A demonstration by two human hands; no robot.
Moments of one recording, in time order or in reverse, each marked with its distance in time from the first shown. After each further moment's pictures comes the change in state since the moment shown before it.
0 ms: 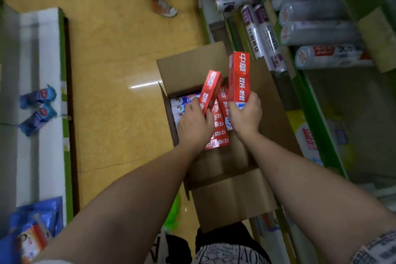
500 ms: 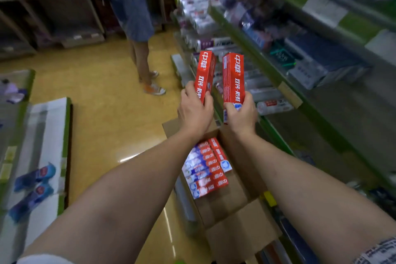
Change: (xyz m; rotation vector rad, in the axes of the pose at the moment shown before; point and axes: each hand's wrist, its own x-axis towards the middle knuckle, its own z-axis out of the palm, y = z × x) left_hand -0.006 0.109 -0.188 -0.345 0.279 0.317; right_hand -0.066 -0.161 -0.091 0.243 0.300 -0.301
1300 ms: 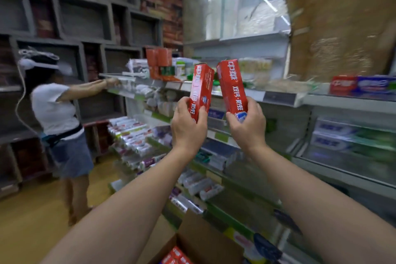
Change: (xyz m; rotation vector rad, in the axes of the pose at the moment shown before) left_hand -0.070 0.246 -0.176 -0.520 0.008 0.690; right_hand -0.094 -0.237 -0.260 -0.086 0.638 -0.499
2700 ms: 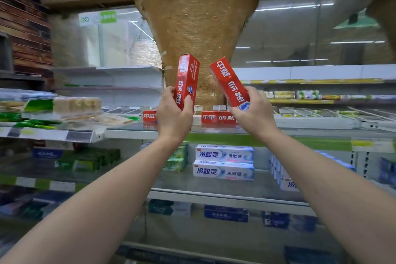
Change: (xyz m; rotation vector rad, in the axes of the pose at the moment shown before) left_hand -0.133 0.395 0.240 -0.431 -0.258 0.139; right_hand 0.067 0.037 -0.550 -0.708 0.241 -0.022
